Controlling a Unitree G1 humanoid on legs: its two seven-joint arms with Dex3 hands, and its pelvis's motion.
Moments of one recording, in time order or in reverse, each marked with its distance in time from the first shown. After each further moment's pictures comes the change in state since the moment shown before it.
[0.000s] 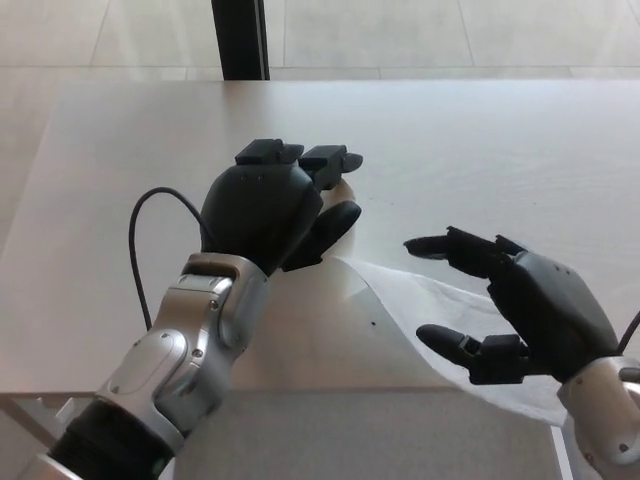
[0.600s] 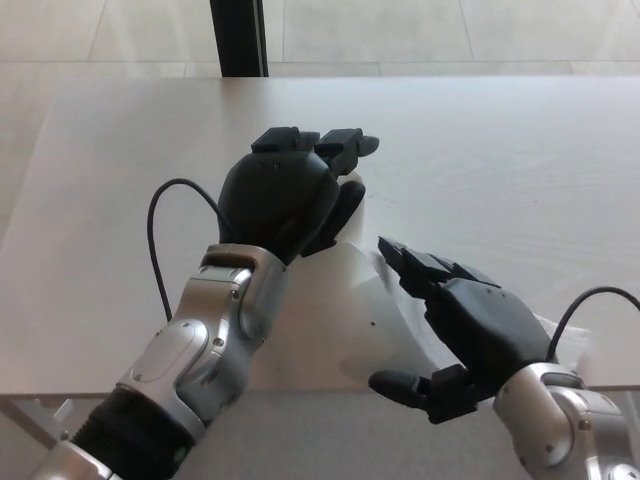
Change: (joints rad) left_arm -0.040 -0.051 0.001 0.041 -0.001 0.000 0.058; right_arm -0.051 0.090 0.183 0.033 -0.187 0.262 0.105
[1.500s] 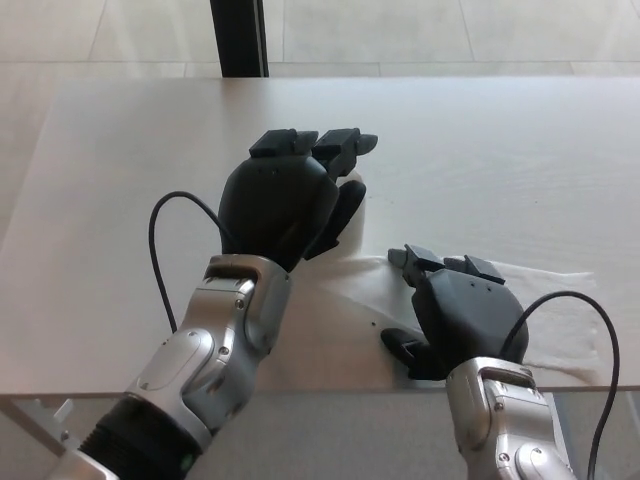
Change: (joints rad) left_arm 0.021 -0.022 0.003 0.019 -0.002 -0.012 0.082; right_arm -0.109 0.150 0.038 0.330 -0.174 0.124 -0.331
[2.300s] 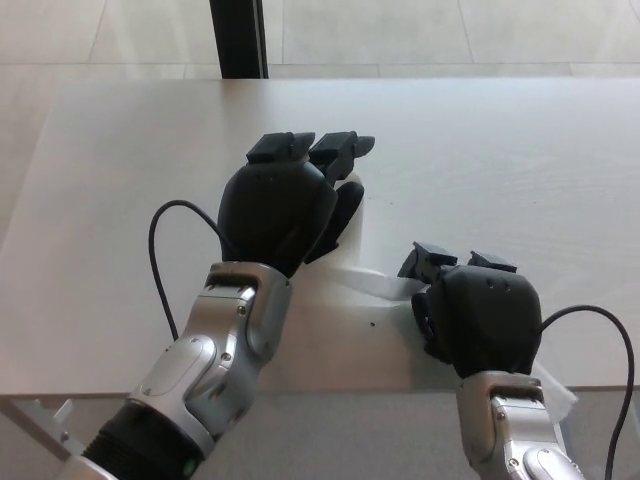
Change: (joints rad) left_arm 0.024 -0.010 -0.006 0.026 -0.002 -0.006 0.038; right_arm -0.026 -0.032 -0.034 0.199 0.022 -0.242 -0.411
